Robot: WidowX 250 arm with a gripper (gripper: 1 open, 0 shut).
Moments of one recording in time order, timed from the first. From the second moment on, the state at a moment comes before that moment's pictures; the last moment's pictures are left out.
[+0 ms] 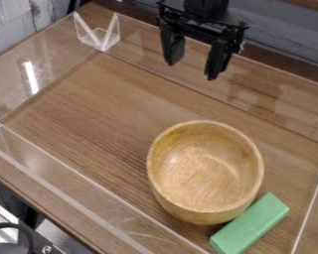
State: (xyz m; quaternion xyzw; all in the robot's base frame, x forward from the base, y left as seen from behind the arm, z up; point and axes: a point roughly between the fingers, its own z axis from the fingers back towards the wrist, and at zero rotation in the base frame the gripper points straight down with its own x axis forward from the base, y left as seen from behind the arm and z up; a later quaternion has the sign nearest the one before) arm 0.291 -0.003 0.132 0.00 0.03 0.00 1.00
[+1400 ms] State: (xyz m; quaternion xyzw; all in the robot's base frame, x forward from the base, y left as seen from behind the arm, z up) arm 0.187 -0.141 0.059 0.02 0.02 -0.23 0.97
